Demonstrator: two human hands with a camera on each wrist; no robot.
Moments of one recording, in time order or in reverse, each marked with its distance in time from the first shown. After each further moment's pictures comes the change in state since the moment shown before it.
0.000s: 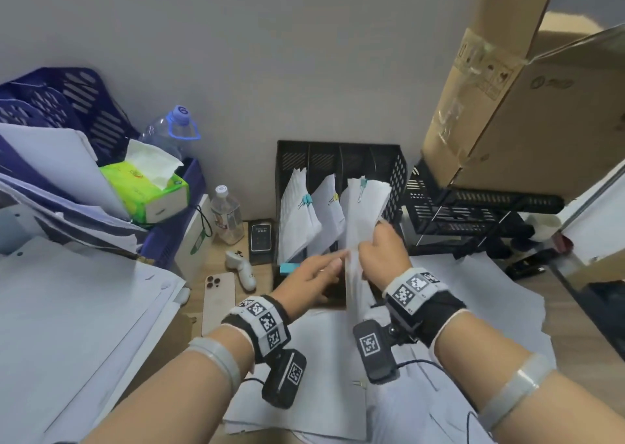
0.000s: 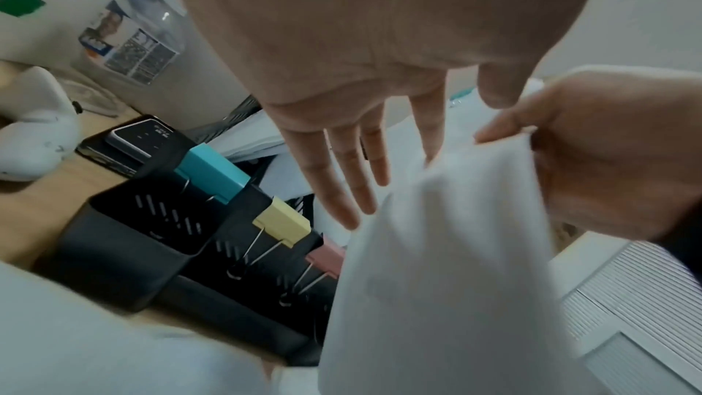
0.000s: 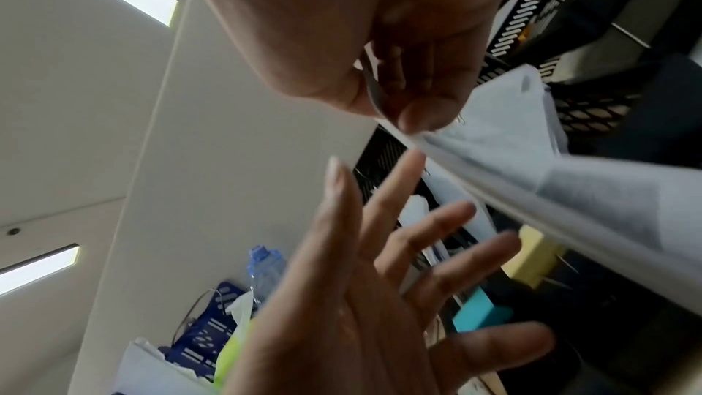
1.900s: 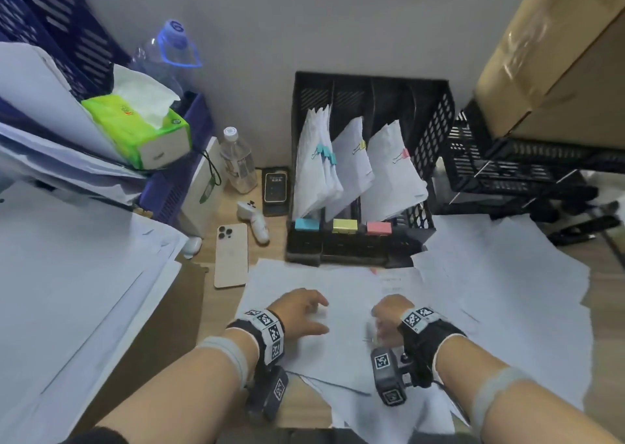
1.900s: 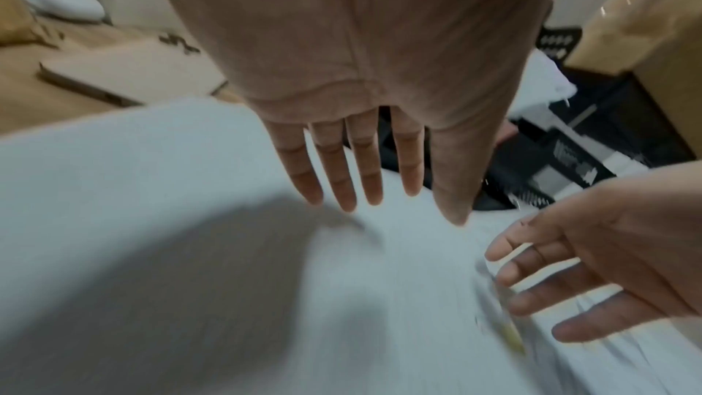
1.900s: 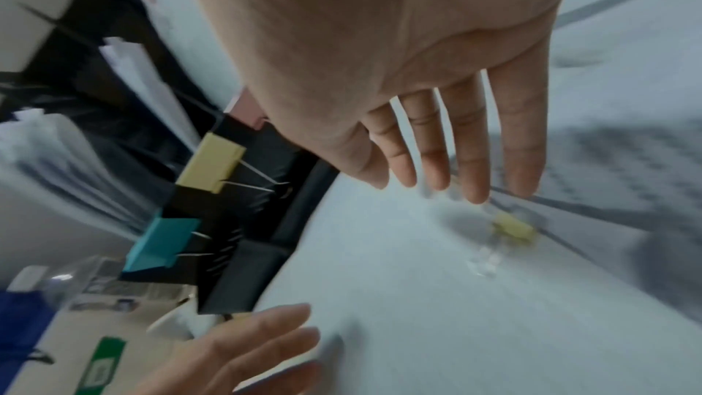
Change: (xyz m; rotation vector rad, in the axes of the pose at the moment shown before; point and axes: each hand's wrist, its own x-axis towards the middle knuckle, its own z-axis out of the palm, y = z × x) left_hand -0.038 -0.142 0.018 0.417 -0.237 -0.477; right_hand -0.036 0.157 0.100 -0.369 -0.819 0.618
